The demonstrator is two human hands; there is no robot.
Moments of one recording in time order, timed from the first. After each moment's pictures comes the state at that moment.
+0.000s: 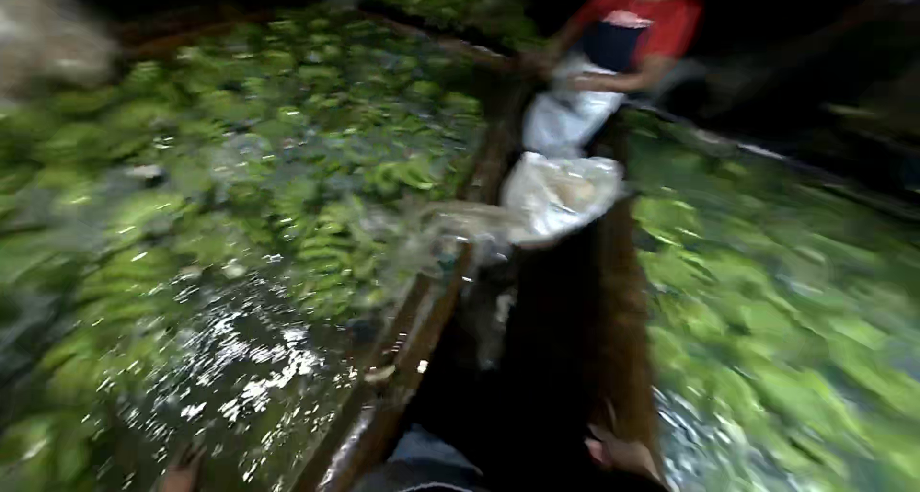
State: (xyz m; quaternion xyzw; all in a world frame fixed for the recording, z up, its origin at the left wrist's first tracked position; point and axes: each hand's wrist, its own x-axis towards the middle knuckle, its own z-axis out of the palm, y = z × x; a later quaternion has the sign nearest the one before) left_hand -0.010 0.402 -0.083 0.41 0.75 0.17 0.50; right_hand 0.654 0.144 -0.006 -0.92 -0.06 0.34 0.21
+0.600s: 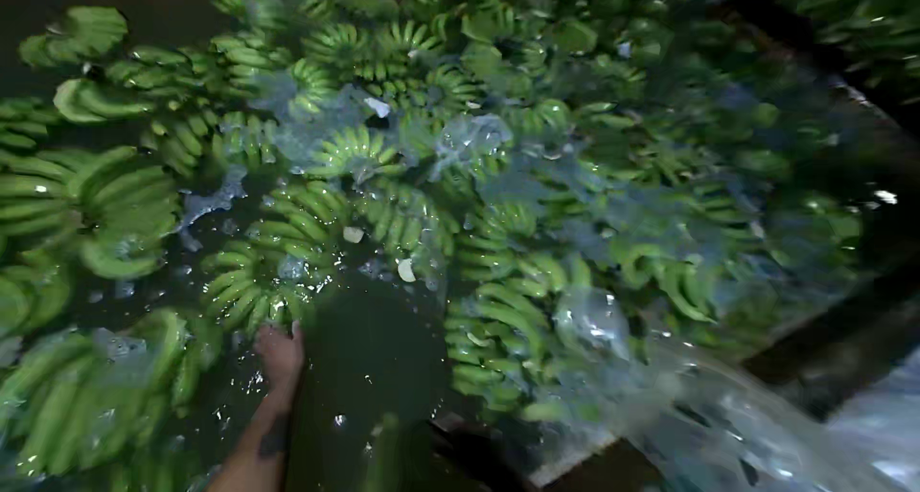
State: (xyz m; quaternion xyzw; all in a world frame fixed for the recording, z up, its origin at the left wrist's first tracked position) left_hand -0.070 0.634 -0.221 0.25 0.91 0.18 0.28; right_hand 0.317 0.598 -0.150 -0.51 -0.65 0.52 -0.22
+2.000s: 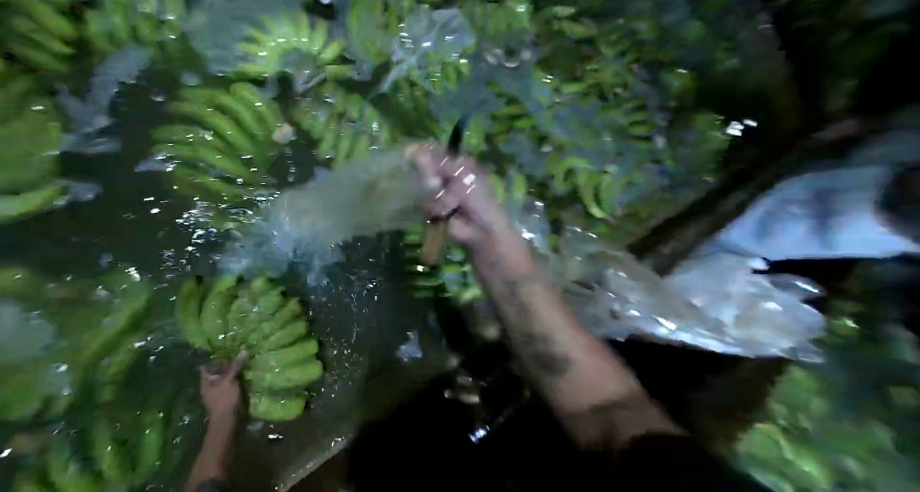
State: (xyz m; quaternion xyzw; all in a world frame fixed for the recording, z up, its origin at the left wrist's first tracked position) left_hand -0.040 0.438 -0.207 0.08 0.82 0.38 0.42; right_hand 0.210 0.749 0.055 -0.49 -0.38 0.69 0.37
